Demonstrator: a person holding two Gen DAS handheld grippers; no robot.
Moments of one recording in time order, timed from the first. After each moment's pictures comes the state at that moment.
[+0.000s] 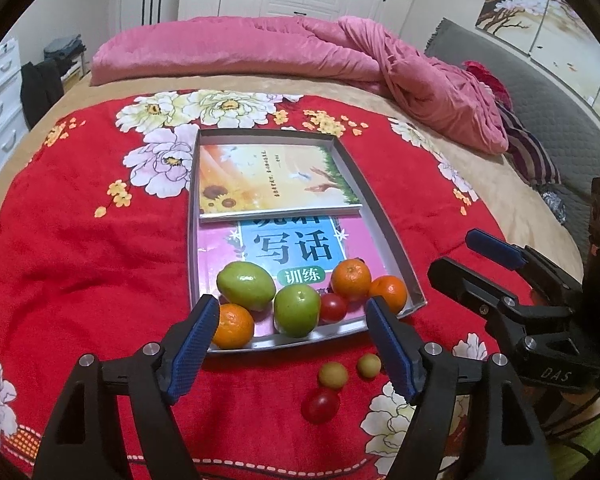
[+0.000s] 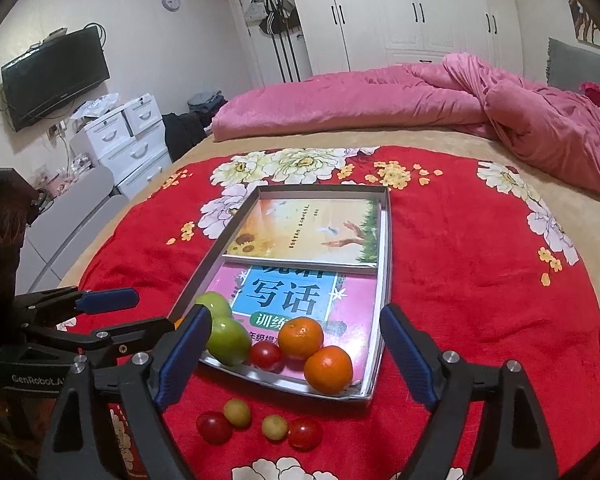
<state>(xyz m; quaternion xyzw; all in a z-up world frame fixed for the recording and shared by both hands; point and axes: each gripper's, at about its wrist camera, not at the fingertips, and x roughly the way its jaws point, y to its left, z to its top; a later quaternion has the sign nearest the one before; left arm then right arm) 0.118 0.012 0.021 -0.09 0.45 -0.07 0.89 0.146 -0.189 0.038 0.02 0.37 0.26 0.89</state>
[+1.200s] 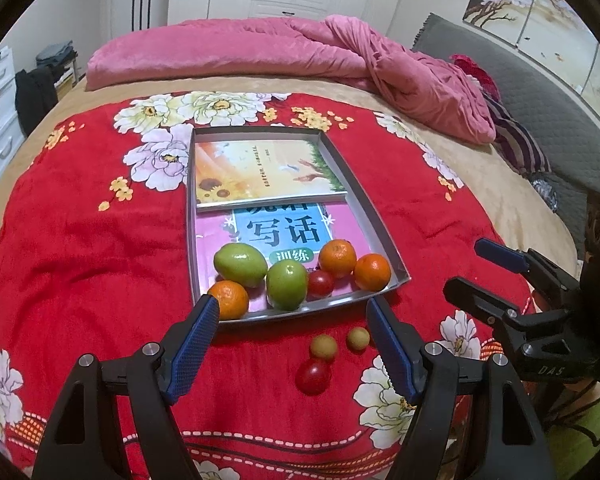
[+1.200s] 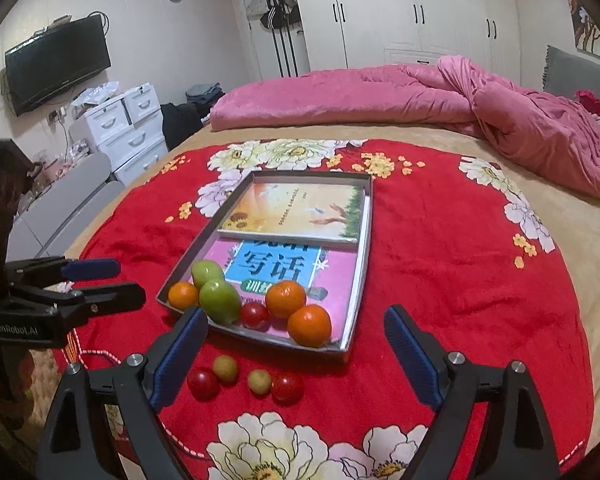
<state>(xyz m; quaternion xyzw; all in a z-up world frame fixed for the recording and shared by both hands) 0.090 0.009 0.029 -0.07 0.45 -0.09 0.89 0.112 -0.214 0.036 0.00 0.38 0.25 0.89</state>
